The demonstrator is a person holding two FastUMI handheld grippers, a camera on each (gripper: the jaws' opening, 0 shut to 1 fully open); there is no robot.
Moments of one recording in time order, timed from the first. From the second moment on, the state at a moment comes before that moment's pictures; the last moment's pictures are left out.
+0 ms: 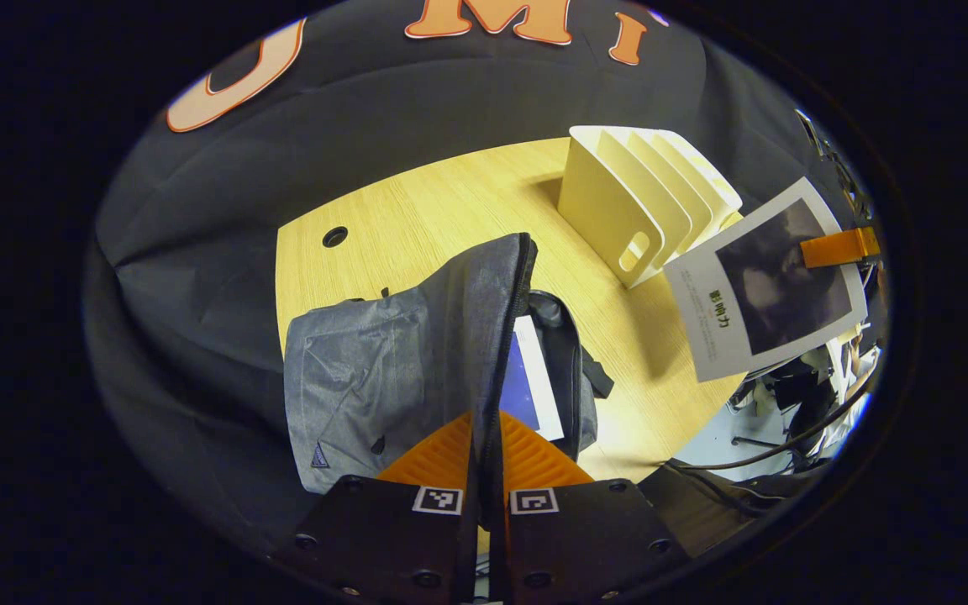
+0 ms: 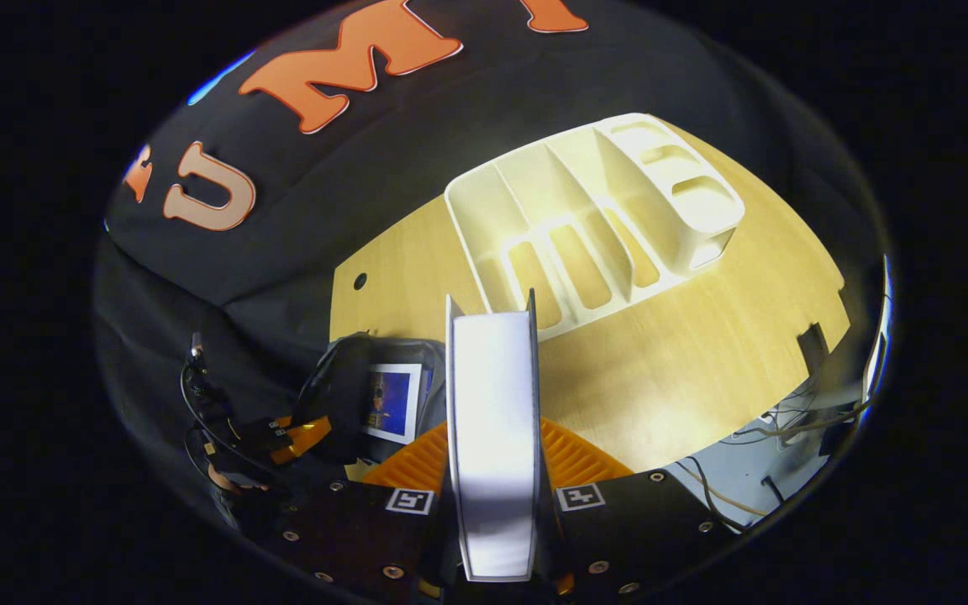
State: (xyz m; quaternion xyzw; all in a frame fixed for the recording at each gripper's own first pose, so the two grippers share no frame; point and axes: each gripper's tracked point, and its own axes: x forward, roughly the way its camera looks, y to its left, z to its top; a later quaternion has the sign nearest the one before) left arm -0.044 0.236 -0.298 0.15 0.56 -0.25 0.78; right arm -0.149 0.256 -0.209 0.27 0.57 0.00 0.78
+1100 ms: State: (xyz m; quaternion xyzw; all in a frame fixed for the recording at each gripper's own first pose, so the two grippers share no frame) left arm -0.039 0.237 -0.295 0.15 0.55 -0.24 0.79; right arm -0.102 0.430 -0.269 0.43 0.53 0.11 0.72
